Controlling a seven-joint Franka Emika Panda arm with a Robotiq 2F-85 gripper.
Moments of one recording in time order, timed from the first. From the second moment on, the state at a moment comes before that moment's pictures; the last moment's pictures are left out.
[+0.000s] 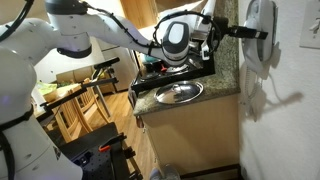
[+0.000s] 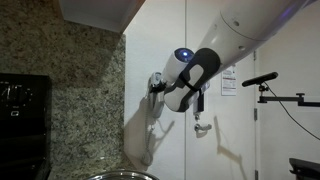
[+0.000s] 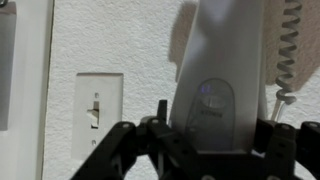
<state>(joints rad) 1.10 1.22 -1.26 -2.03 0.69 3.23 0.60</state>
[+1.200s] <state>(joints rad) 1.17 1.25 -1.30 -2.10 0.70 3.22 0.60</state>
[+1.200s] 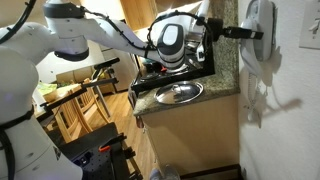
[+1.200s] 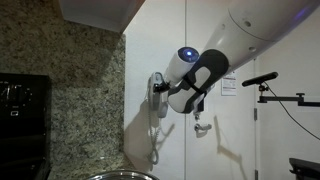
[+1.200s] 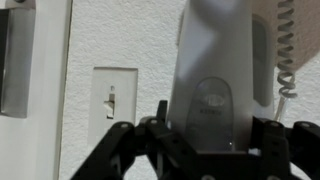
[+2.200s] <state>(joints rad) 1.31 1.28 -1.45 -2.17 0.75 3.23 0.60</state>
